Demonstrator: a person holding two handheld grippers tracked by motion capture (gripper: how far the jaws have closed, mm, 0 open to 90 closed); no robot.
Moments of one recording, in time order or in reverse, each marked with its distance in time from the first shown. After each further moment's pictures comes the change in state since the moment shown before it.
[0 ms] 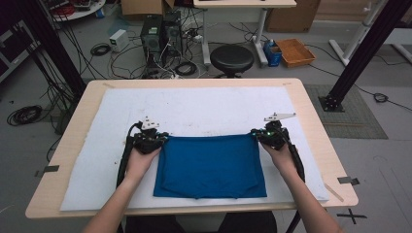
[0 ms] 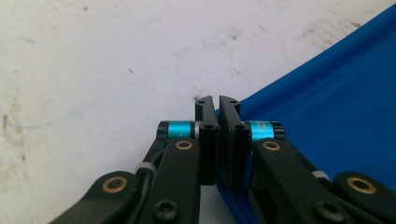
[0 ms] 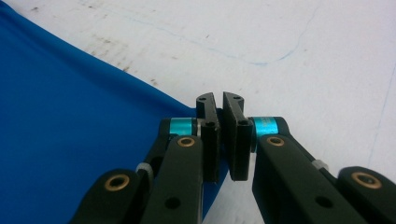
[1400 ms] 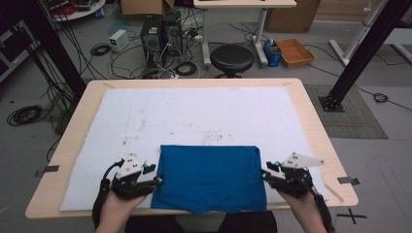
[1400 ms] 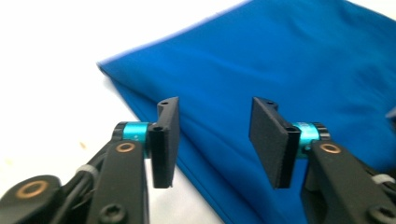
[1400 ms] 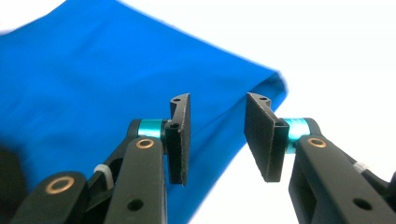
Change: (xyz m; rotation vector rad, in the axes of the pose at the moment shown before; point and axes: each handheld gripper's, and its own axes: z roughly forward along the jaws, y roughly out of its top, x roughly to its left) left arm -0.056 -0.049 -0.104 -0.059 -0.107 0.066; right arm 0.075 -0.067 -0.107 -0.074 -0.016 -0.049
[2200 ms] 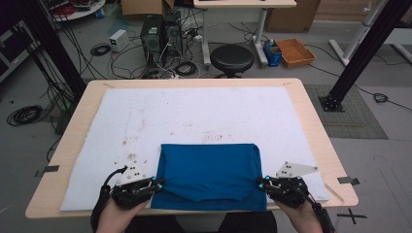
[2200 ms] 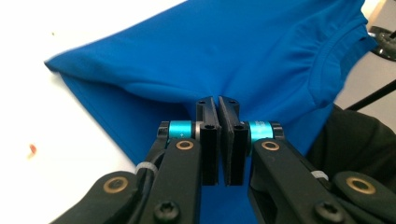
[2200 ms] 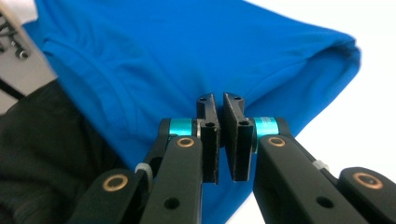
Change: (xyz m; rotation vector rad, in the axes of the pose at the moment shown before) left arm -0.031 -0.019 -0.025 0.068 -0.151 0.008; right arm 0.036 -0.021 -0.012 0.085 0.155 -0.052
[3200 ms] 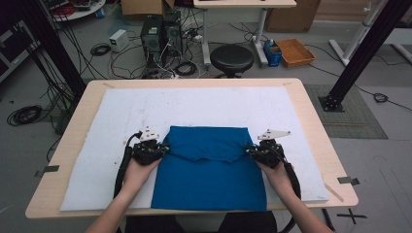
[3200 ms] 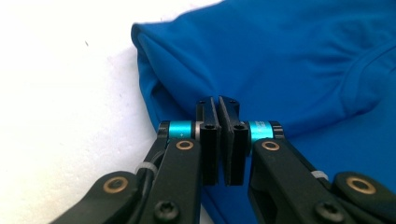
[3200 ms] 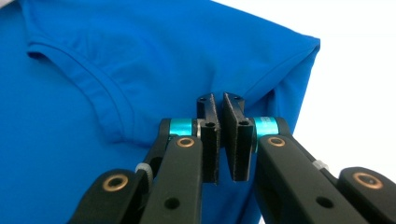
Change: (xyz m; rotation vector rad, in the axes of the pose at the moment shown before) left arm 0.091 0.043 0.087 -0.017 0.164 -0.066; right arm -0.079 0.050 0.091 -0.029 -0.095 0.073
